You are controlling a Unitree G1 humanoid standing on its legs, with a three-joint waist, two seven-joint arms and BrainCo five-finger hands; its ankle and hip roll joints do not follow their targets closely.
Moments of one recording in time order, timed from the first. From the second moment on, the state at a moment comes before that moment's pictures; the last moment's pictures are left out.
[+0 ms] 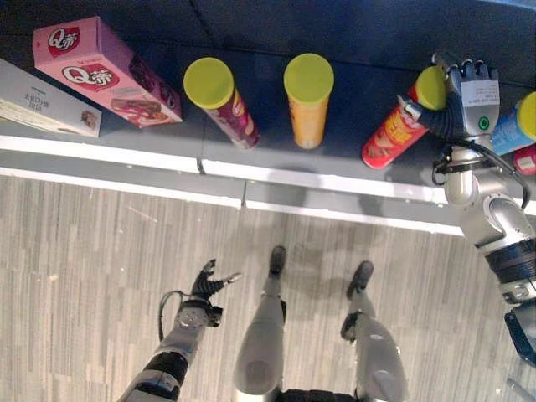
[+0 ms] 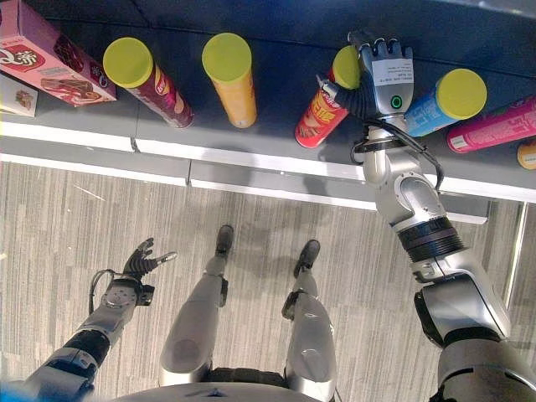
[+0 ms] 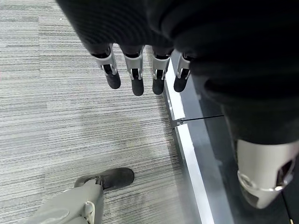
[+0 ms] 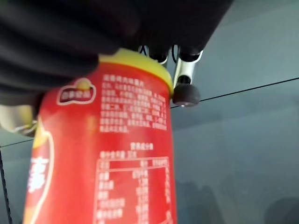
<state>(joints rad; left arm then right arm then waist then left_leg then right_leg) -0.24 0.39 -0.21 0.88 -0.15 -0.15 0.17 -0.79 -0.71 0.32 0.26 -0.71 0.04 -0.58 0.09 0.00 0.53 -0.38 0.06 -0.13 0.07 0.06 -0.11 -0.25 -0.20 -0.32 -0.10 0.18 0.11</state>
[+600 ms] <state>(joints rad) -0.24 0.39 -0.21 0.91 -0.16 -0.15 0.17 -0.79 -0.71 0.32 0.25 -0.70 0.03 -0.58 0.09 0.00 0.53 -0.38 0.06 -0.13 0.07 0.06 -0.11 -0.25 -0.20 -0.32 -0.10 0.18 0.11</state>
